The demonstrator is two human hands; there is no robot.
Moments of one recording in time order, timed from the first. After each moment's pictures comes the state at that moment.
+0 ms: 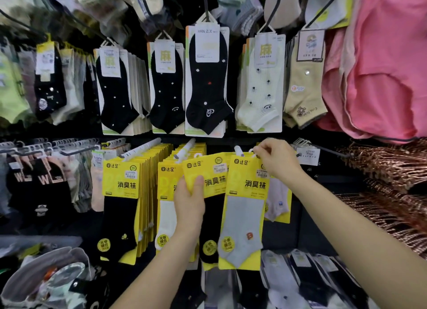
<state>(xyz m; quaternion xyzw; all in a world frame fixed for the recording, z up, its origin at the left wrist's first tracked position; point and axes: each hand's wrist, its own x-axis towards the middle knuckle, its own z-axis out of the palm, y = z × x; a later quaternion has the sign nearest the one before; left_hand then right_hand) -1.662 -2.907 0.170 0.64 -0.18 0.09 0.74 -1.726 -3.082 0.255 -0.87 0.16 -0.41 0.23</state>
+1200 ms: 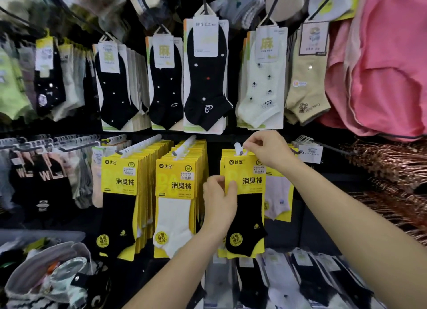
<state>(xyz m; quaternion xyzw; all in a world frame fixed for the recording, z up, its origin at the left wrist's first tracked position) -1.682 -2.955 0.167 0.74 -0.23 0.07 0.63 -1.713 -3.085 0.269 -0.89 0.09 -0.37 0.26</state>
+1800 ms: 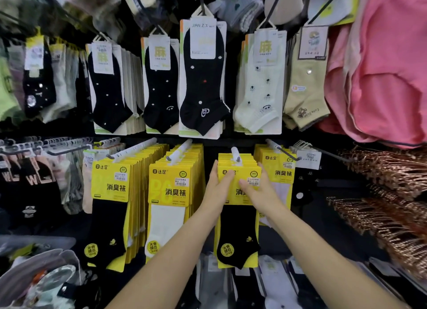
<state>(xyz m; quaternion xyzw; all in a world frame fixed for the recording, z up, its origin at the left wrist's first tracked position) -1.643 -2.975 0.182 0.64 -0.28 -0.10 0.71 -1.709 -3.076 0.179 -0.78 0.10 -0.28 0.54</state>
